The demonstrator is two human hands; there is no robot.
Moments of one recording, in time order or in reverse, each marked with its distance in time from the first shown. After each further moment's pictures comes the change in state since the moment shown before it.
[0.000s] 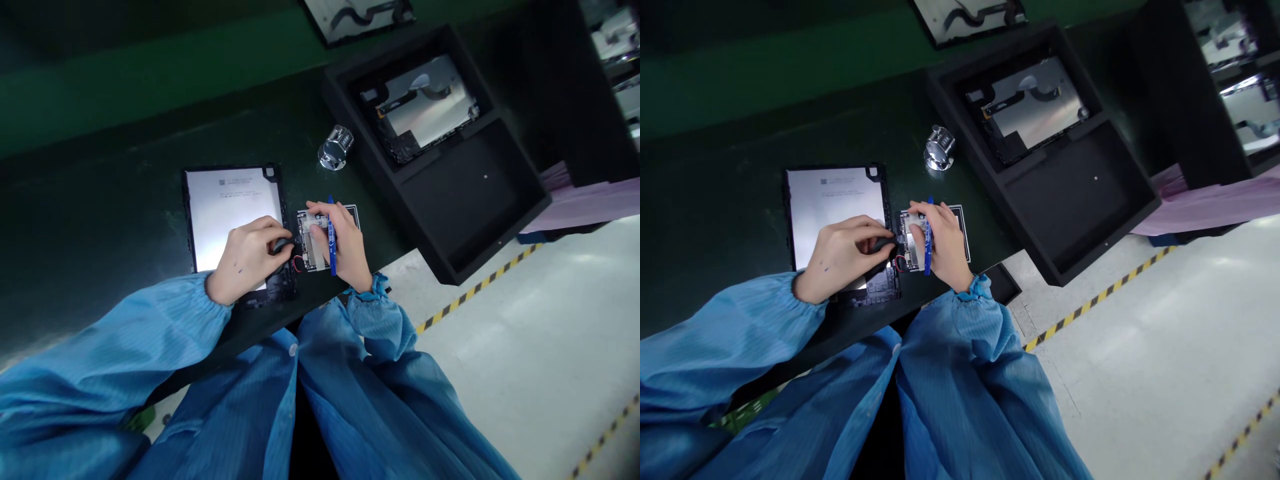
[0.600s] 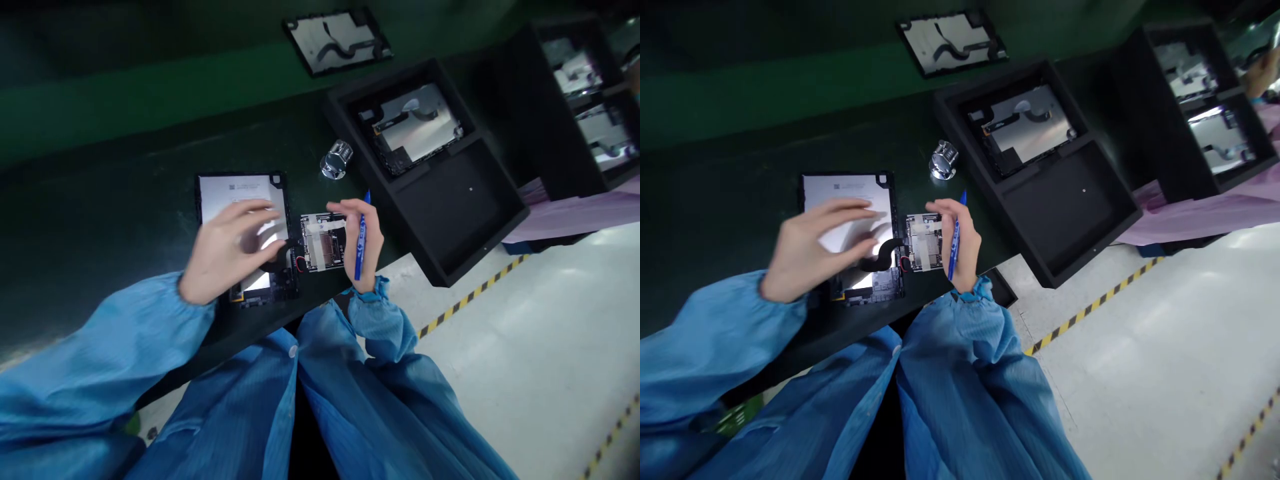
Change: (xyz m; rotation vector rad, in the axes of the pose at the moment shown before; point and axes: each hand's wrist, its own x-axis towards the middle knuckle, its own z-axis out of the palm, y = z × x) left_hand -0.014 -0.003 -0.042 -0.115 0.099 0.009; right_hand -0.006 -0.021 -0.011 0.166 0.248 0.091
